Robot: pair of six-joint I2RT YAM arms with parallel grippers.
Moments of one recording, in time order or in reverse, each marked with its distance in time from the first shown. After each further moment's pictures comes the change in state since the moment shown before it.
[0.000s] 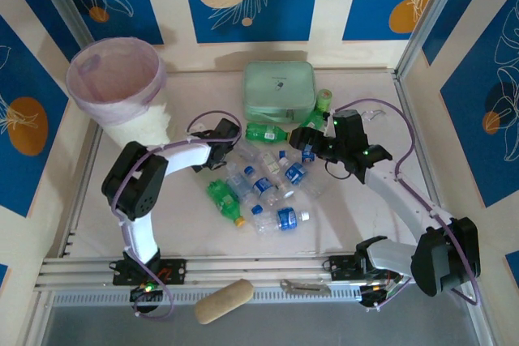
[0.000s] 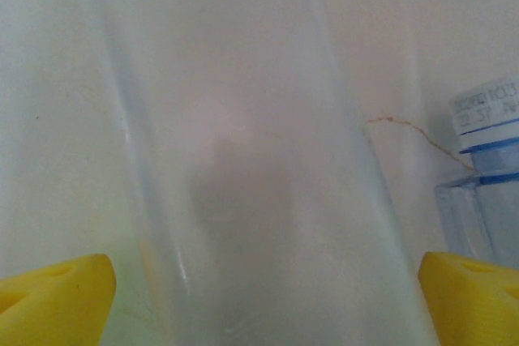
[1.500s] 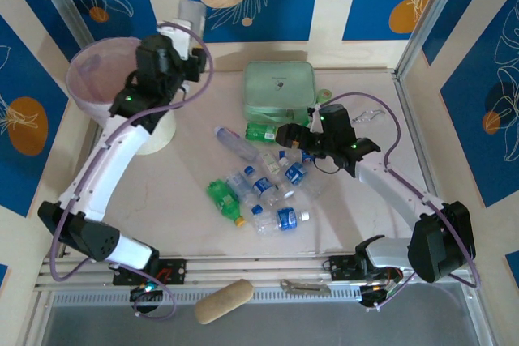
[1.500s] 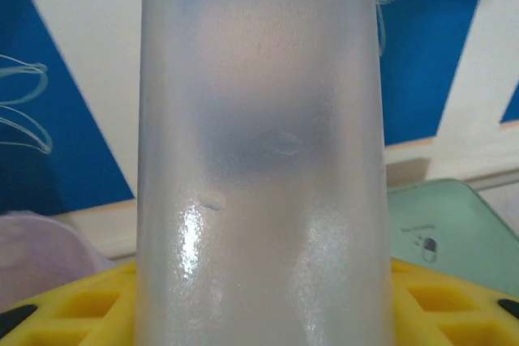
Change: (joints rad) left arm 0.185 -0.403 0.583 0.006 0.285 1.192; right arm 0.091 0.094 0.077 0.045 -0.039 0.027
